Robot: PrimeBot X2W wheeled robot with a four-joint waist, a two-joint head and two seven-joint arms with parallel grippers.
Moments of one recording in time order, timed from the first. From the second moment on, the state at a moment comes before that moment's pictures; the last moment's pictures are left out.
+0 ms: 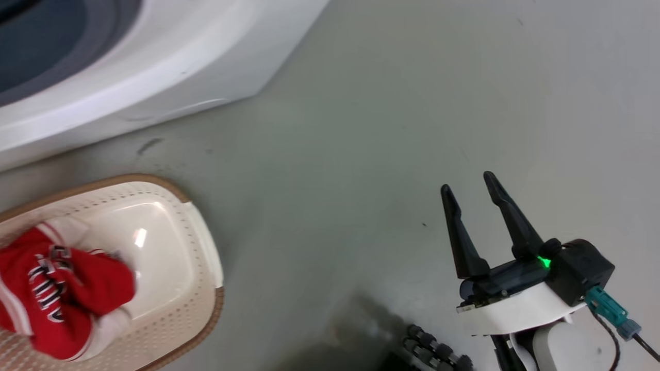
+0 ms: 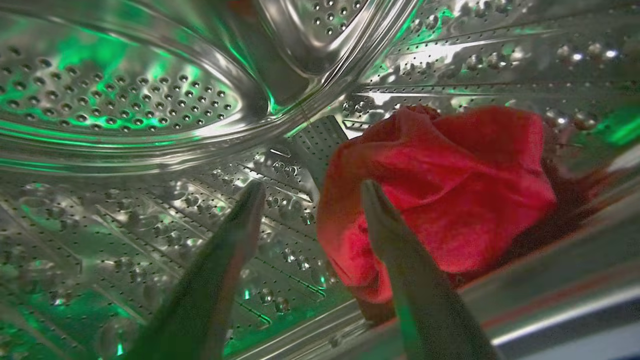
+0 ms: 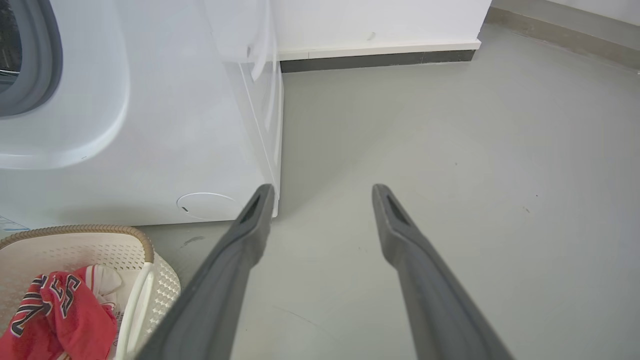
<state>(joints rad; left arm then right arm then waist) -1.33 0.85 -0.48 0.57 -0.43 -0.13 0.40 -0.14 -0.05 0.21 -0.01 0.20 0.13 -0.26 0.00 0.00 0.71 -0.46</state>
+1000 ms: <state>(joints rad) -1.64 0.75 -0.67 0.90 -0.48 -0.13 0.55 -0.13 -0.05 0.23 -0.12 0.29 0.13 -0.26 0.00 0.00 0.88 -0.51</state>
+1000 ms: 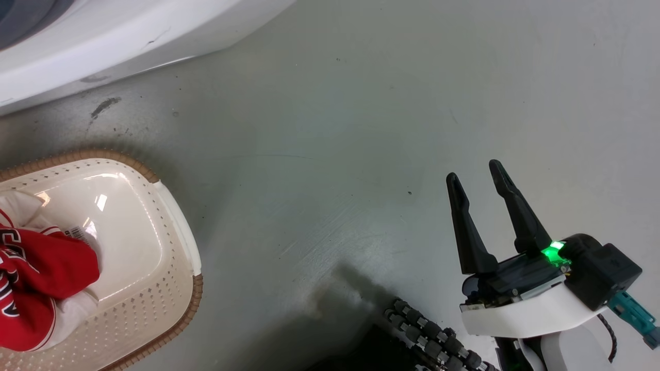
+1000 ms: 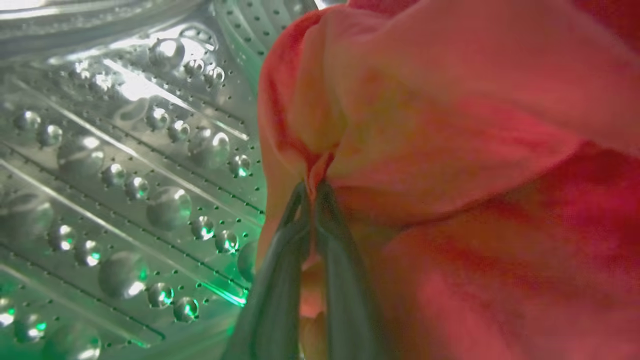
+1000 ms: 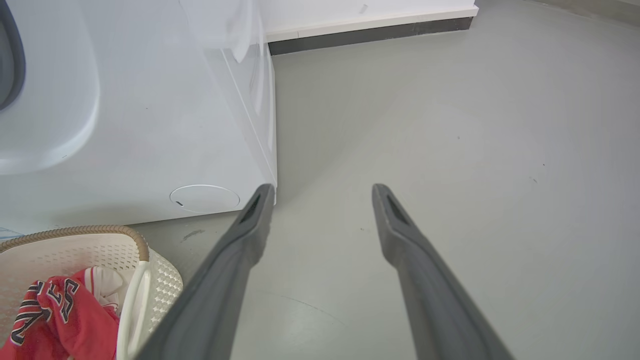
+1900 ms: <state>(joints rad) -1.36 0.65 -0.70 1.01 -0.58 -0.12 0.03 -0.18 -0.05 0.15 -0.03 0.14 0.13 -0.26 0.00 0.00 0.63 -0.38</state>
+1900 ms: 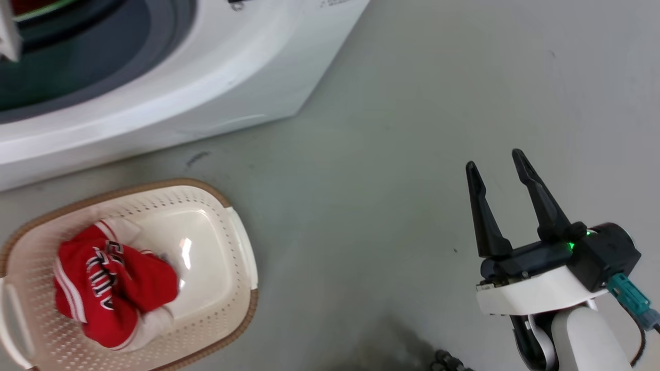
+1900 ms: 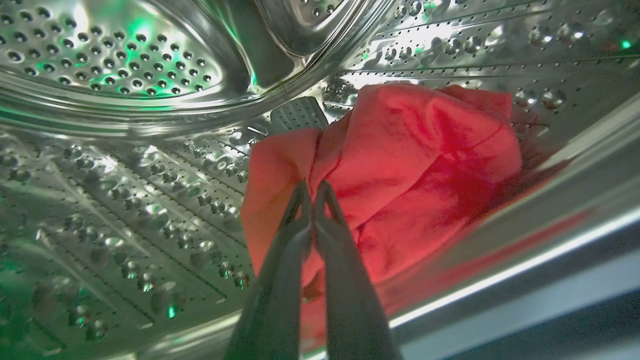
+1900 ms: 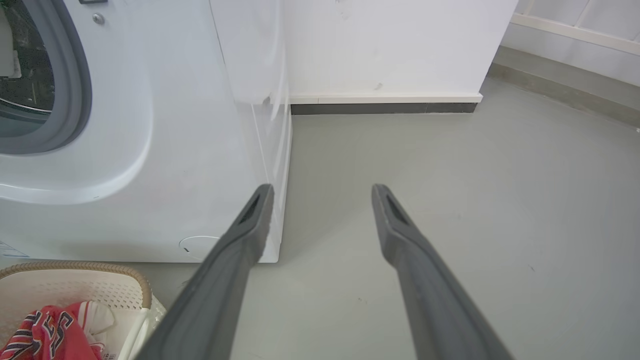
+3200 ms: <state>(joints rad) -0.55 0.58 -0.49 0.16 -0.44 0.09 -0.26 0.00 -0.05 0.07 0.06 0.03 0.13 -0.26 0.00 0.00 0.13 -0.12</state>
